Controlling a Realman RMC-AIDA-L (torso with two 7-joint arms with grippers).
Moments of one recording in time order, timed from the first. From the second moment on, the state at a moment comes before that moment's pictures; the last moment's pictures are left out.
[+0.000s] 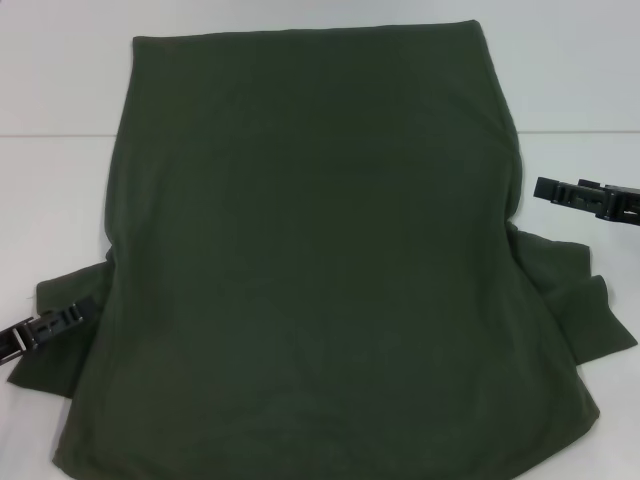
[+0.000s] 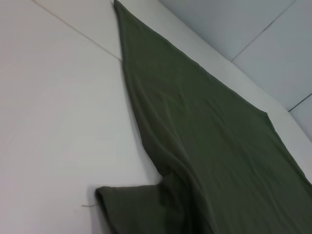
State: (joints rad) left arm -0.30 -2.14 0.33 0.73 2.09 1.31 -1.90; right arm 0.55 2.06 -0.55 -0.73 -2.03 -1.22 1.88
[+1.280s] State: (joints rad) left arm -0.33 -2.15 0.34 0.75 2.12 1.23 -1.91; right arm 0.52 2.05 -0.54 -0.73 -1.99 -1.24 1.88
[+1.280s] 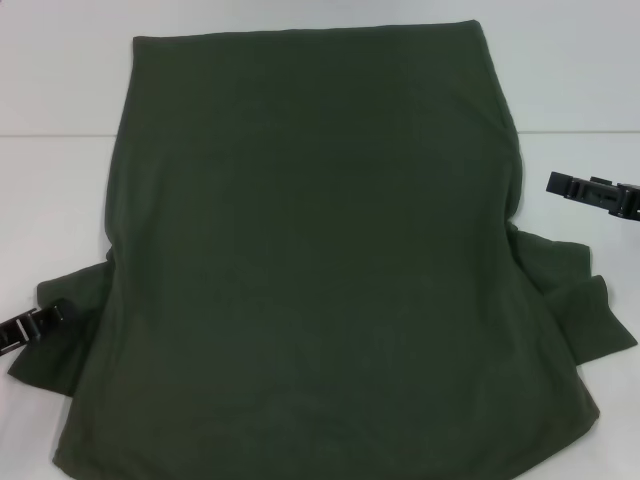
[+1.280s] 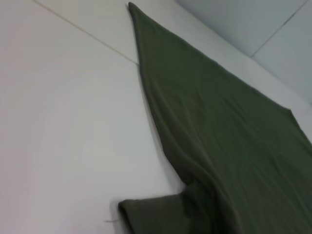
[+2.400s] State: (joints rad) left arm -0.31 -2.10 0.33 0.84 2.15 1.23 -2.13; right arm 0.52 2.05 -0.54 -0.73 -1.97 -1.25 1.88
